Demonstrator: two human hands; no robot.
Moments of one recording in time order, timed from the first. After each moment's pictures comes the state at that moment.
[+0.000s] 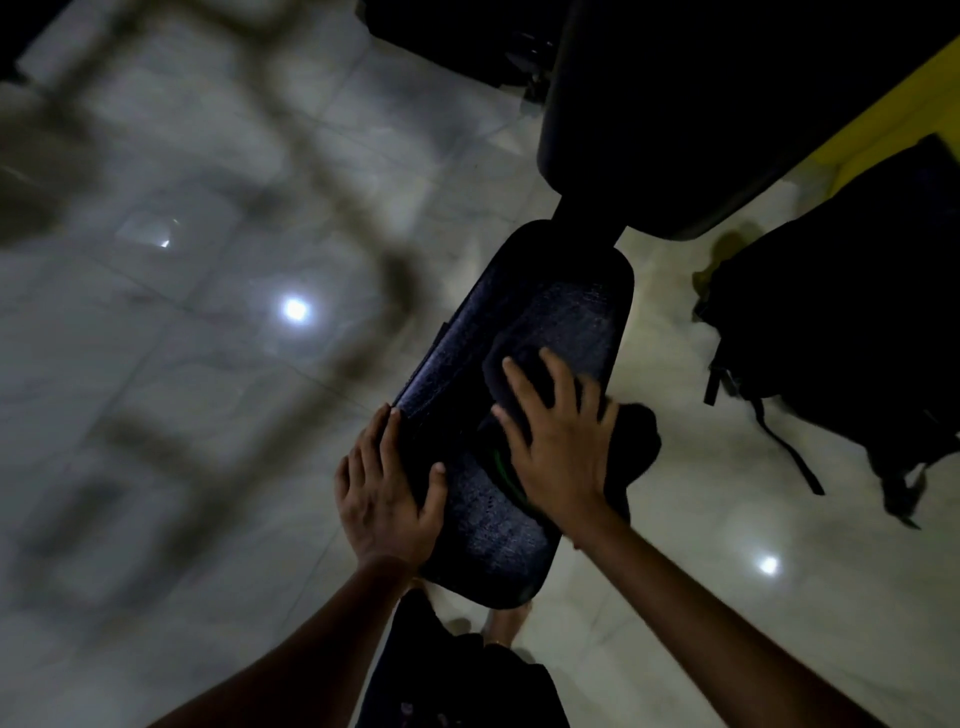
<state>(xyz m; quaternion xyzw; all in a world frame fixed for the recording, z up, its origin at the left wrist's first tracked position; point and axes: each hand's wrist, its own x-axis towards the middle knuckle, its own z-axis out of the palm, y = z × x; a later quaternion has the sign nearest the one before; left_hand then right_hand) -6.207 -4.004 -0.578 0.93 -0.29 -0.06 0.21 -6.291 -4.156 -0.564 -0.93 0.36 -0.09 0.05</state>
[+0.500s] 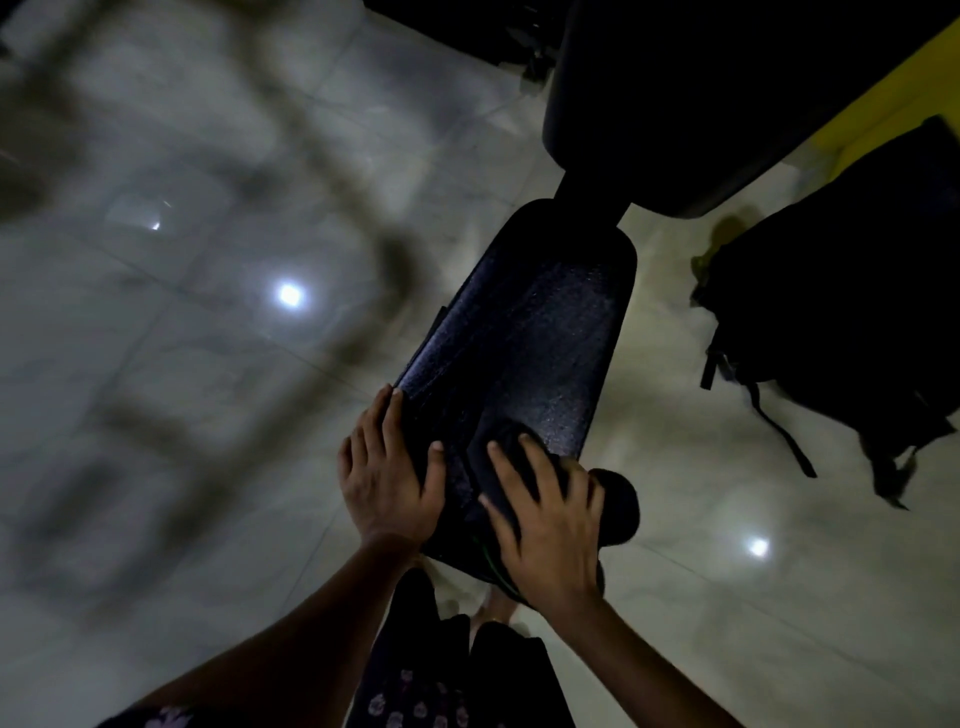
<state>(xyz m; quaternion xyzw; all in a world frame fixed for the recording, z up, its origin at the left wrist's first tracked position) -6.208 -4.004 -0.580 0.93 -0.29 -0.06 0.21 -6.346 -4.080 -0.559 -0.94 0.33 -0.07 0.06</state>
